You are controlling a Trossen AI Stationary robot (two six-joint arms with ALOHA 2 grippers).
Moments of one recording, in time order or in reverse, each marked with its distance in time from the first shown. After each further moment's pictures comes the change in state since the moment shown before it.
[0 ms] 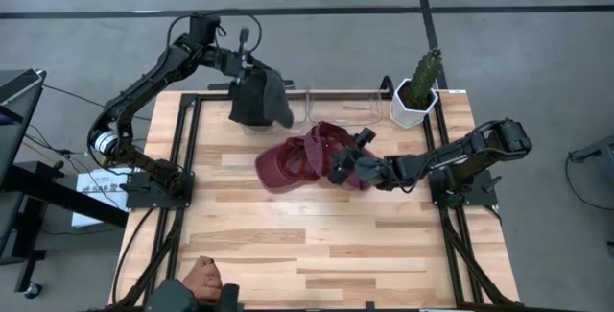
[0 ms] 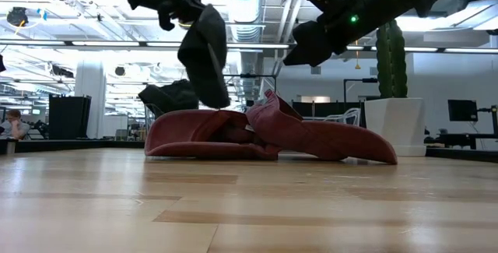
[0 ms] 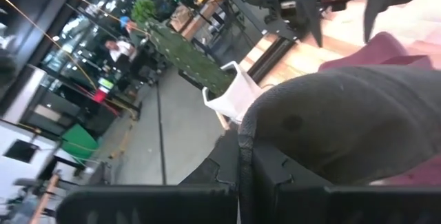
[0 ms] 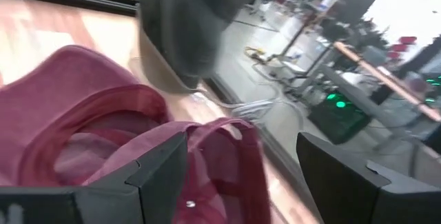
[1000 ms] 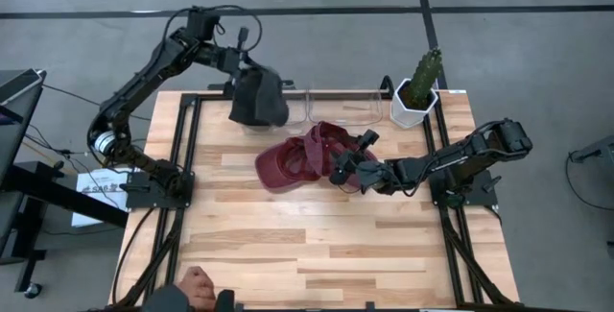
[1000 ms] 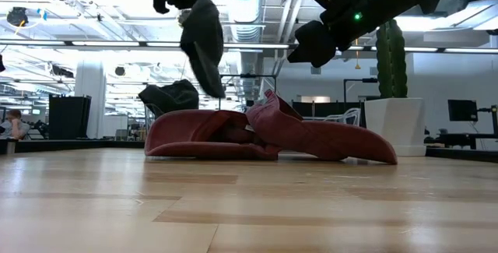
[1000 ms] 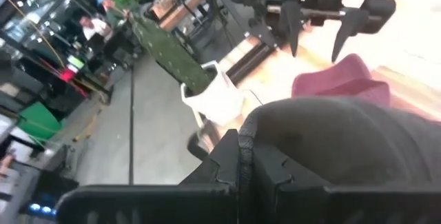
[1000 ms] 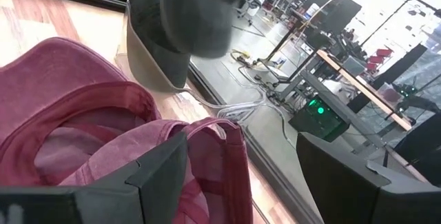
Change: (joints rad) left arm -0.027 0.000 0.135 -0.244 -0.030 -0.043; right arm 0.040 0.000 0.000 0.008 0.105 -0.063
